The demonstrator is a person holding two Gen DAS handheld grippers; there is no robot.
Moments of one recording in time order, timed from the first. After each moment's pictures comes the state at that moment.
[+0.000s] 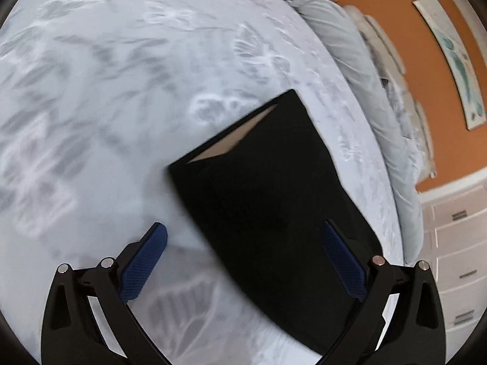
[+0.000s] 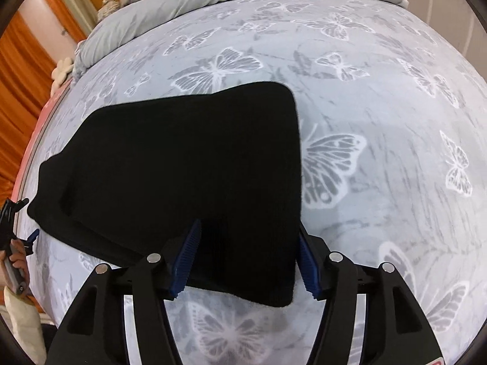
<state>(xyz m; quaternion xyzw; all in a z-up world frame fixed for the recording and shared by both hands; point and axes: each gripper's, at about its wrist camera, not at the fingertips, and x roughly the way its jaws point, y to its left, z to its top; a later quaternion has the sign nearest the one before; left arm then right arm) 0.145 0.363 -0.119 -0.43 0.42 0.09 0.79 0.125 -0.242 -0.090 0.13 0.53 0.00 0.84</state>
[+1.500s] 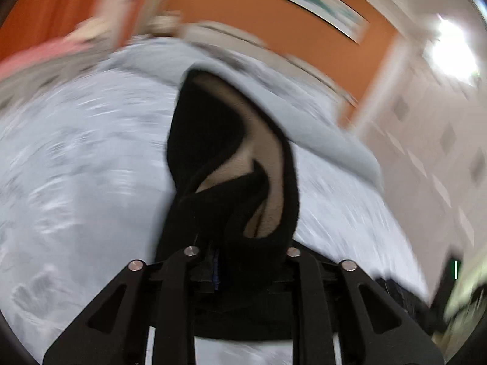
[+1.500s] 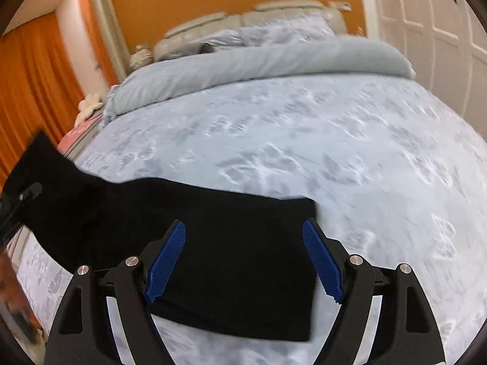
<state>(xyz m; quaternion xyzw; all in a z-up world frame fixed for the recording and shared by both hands) 0.129 0.099 0.031 -0.16 0.31 -0.12 0.93 0.125 -0.222 -0.016 0.10 0.38 0.02 0.92</state>
